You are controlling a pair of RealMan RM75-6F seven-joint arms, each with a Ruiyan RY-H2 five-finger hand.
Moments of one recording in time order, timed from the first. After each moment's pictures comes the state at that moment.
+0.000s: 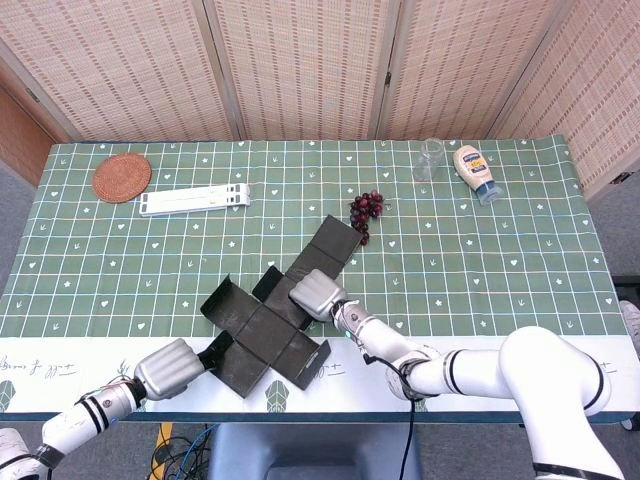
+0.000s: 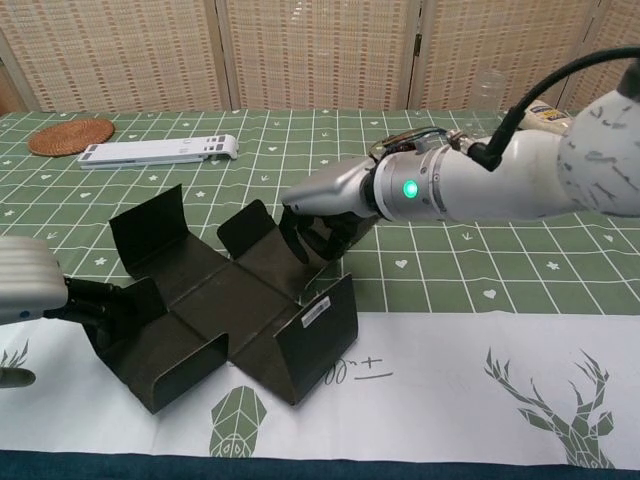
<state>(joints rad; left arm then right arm) -0.66 -1.13 0.17 -1.65 1.76 0.88 0.26 1.28 -1.61 0.04 -1.41 -0.74 0.63 -0.56</state>
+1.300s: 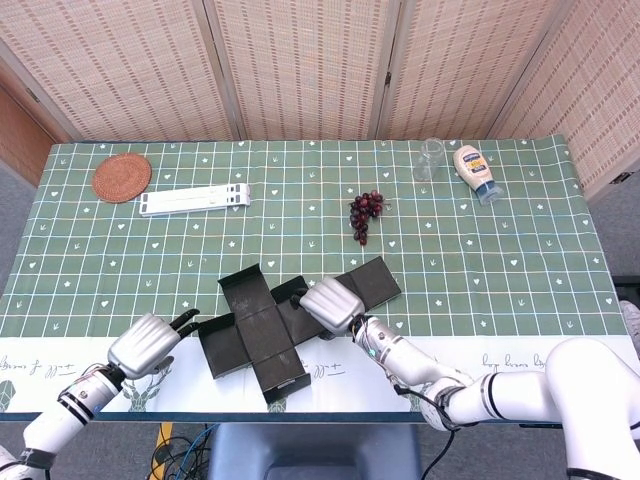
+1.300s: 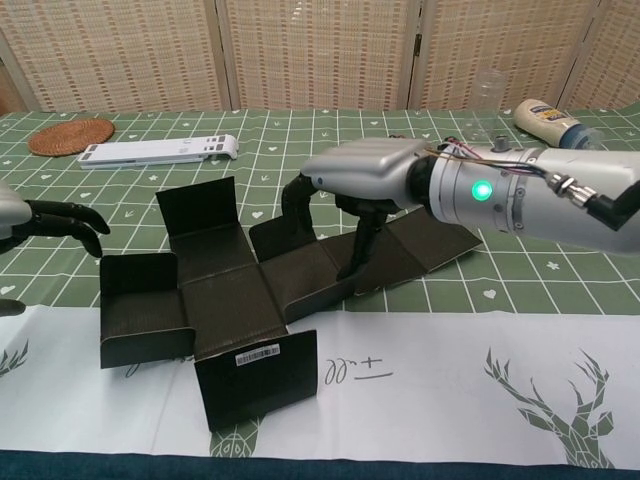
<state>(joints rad) -0.56 -1.11 0.10 -1.67 1.64 1.03 0.27 1.08 -1.55 0.05 -1.56 -1.06 0.86 -0.40</state>
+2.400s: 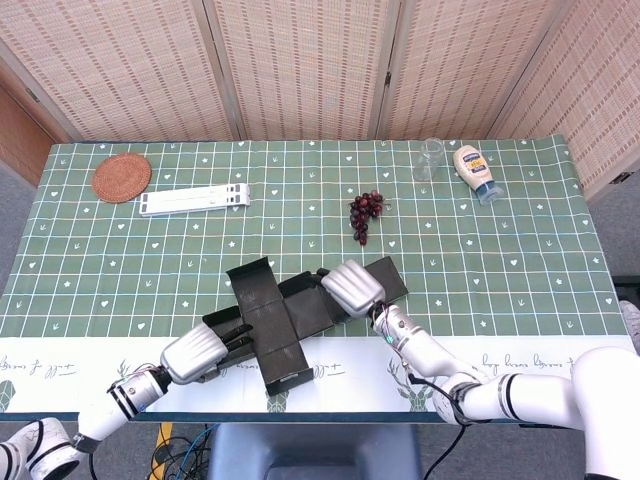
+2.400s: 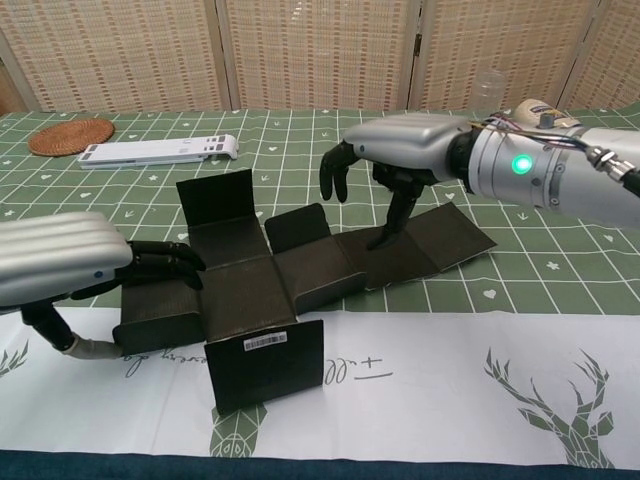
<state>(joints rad) -0.63 -1.36 0.09 -1.45 1.78 1.03 0.10 0.98 -1.51 0.10 -1.54 -1.08 0.87 -0.38</state>
